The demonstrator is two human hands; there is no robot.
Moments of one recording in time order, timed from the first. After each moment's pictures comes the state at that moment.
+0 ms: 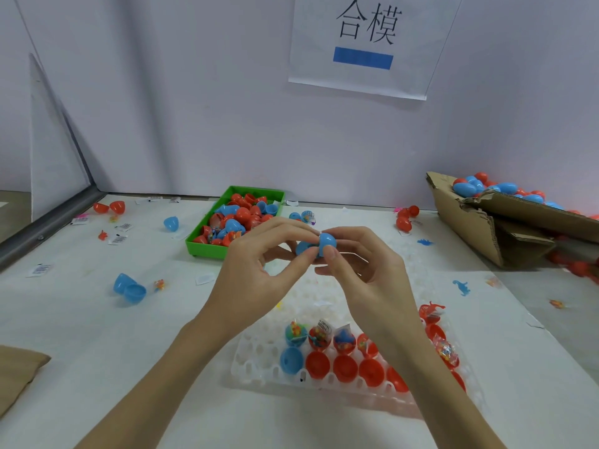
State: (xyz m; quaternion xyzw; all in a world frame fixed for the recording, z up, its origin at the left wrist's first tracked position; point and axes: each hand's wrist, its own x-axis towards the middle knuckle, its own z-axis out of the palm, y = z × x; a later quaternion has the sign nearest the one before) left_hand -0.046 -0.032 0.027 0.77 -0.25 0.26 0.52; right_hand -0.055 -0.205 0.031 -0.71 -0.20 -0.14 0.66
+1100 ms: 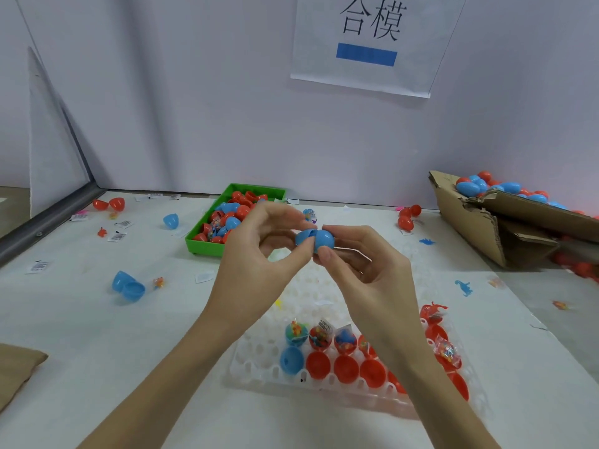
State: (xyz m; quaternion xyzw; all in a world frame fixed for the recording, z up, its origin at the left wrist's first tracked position) left_hand -0.056 -0.041 0.039 0.72 -0.15 0.23 0.64; right_hand -0.061 -0.201 0.034 -0.71 -0.19 -0.16 0.66
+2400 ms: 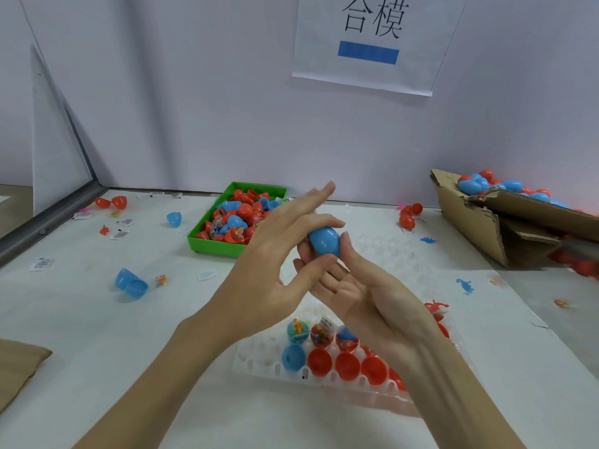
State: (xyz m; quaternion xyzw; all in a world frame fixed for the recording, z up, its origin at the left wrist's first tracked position) left_hand -0.056 -0.034 0.038 0.82 -0.32 0.26 0.40; right_hand -0.055 -0.209 0.034 -0.34 -0.12 0.26 0.89
